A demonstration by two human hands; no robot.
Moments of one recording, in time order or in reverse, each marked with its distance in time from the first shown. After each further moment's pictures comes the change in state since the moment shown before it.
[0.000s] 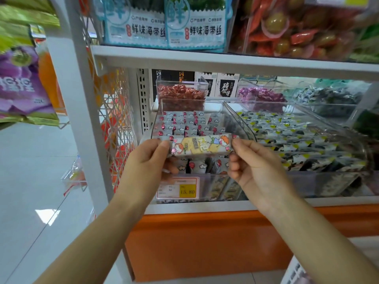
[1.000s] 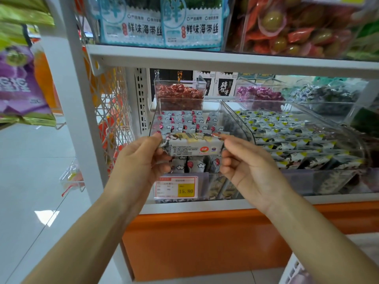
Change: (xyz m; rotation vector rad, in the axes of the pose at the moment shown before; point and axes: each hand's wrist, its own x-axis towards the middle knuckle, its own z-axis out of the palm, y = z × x) left_hand 0.003 0.009 -0.003 -0.429 -0.025 -0.156; right_hand 0.004 0.000 0.001 0.070 -0.114 0.068
